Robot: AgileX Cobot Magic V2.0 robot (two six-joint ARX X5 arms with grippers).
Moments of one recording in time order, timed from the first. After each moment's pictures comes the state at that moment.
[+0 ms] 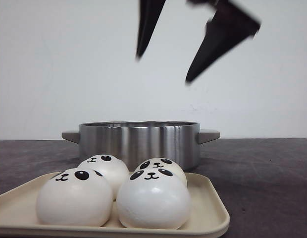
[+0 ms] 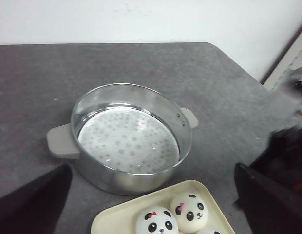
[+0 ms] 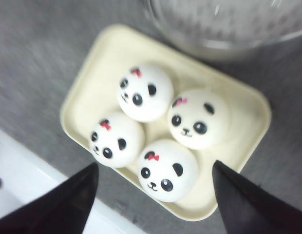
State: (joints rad) left arm -0.39 0.65 0.96 -0.65 0.23 -0.18; right arm 0.85 1.48 1.26 -0.87 -0.16 0.54
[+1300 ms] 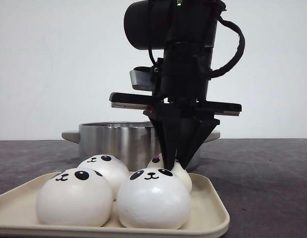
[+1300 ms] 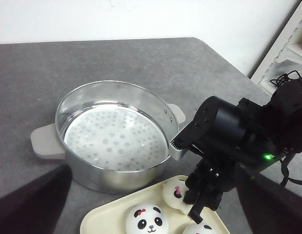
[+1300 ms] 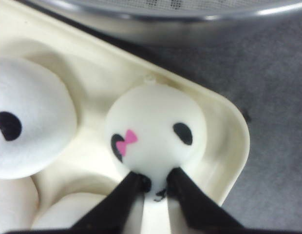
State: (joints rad) left arm -0.43 0.65 0.96 -0.65 0.23 -0.18; right arm 0.83 1.80 1.26 -0.80 0.00 0.53
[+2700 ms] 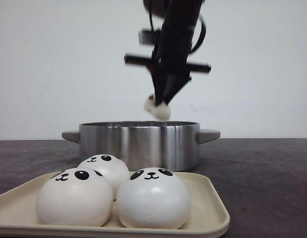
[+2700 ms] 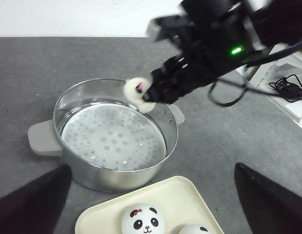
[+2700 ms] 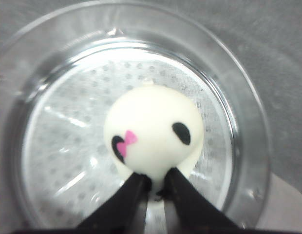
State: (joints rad) left arm -0.43 0.66 0.96 -0.65 0.23 -0.21; right arm 0.61 2.01 1.80 -0.78 0.08 0.31
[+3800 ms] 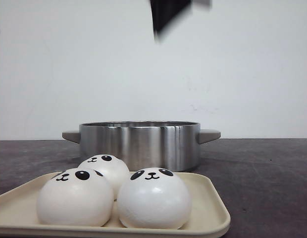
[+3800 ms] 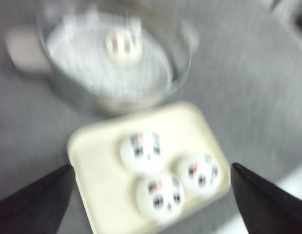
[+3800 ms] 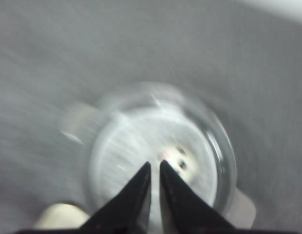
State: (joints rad) left arm -0.51 0.90 0.96 -0.86 0.27 -0.23; right arm 0.71 1.78 2.14 -1.05 0.11 0.23
